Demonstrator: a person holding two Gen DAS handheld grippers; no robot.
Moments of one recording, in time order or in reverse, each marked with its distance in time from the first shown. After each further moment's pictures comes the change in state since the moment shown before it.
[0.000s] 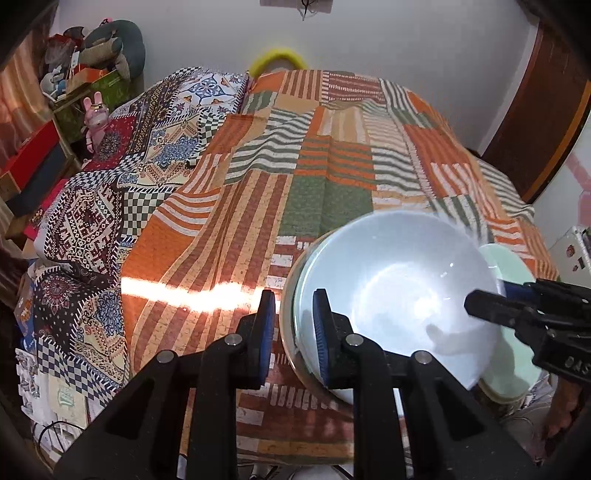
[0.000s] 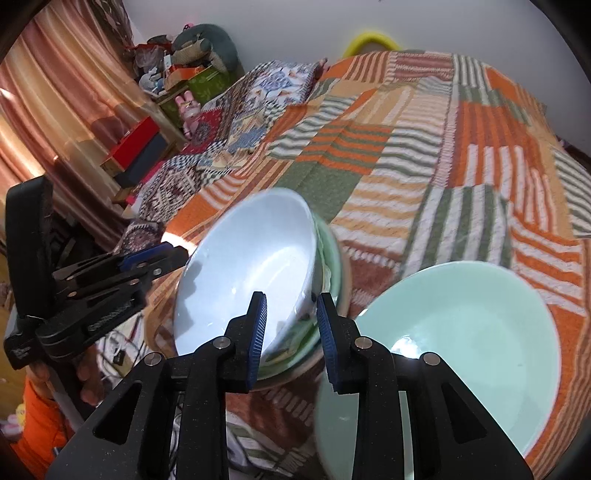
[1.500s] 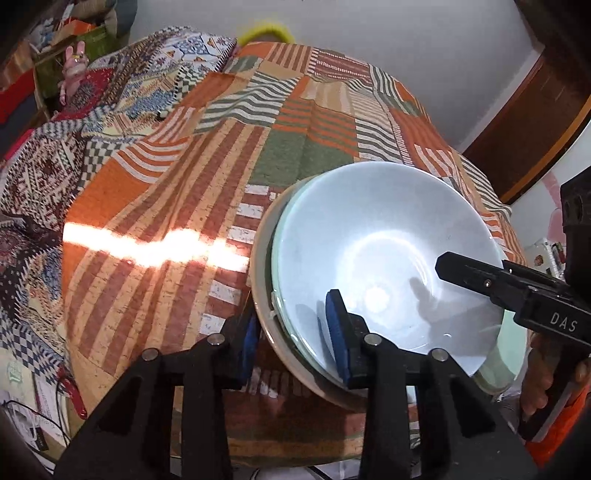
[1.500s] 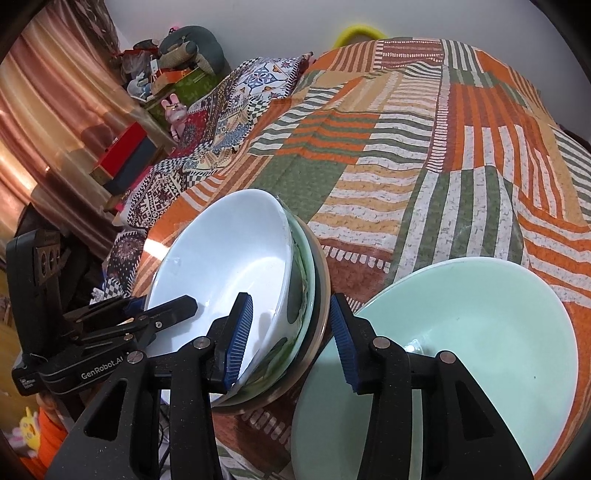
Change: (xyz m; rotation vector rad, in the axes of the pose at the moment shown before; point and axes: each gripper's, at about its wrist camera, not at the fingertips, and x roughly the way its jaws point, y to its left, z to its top) left arm 0.034 0.009 -0.030 -0.089 0.073 -0.156; right arm 0.024 -0.021 -0.002 0.050 0.018 0.018
